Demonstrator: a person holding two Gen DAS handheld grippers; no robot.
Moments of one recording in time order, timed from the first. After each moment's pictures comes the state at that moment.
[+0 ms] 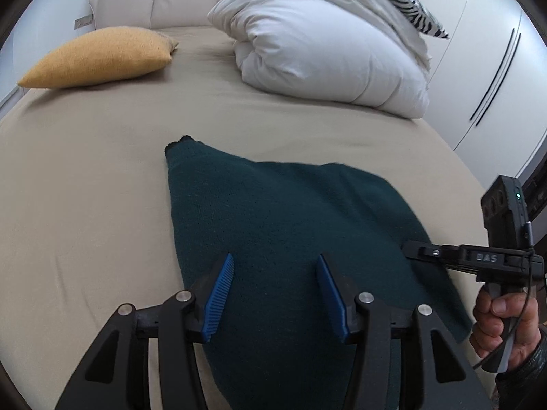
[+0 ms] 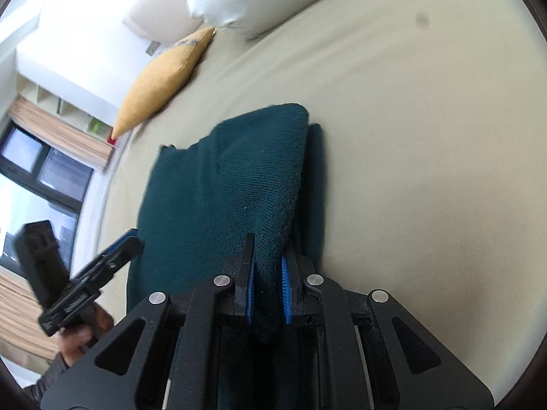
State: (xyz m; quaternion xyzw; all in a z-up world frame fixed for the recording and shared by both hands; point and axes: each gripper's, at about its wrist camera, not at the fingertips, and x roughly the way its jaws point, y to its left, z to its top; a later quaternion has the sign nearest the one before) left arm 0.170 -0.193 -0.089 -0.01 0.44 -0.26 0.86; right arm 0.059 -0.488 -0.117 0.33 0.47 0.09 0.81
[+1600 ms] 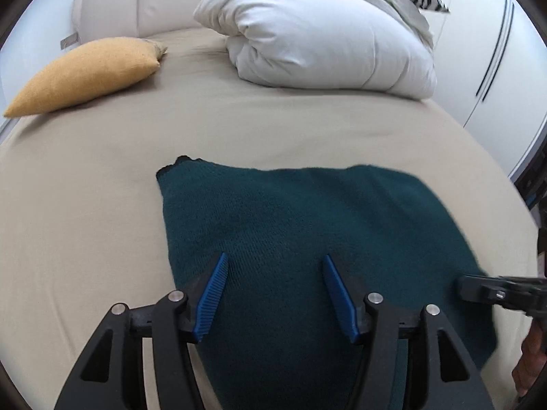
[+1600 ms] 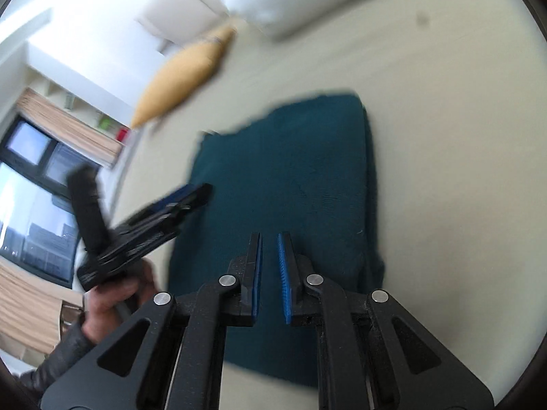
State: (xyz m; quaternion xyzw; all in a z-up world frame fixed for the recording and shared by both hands) left arm 0.202 -0.216 -0.105 0.05 0.43 -0.26 0.86; right arm 0.056 -0.429 -0.100 0.31 0.48 0.09 0.81
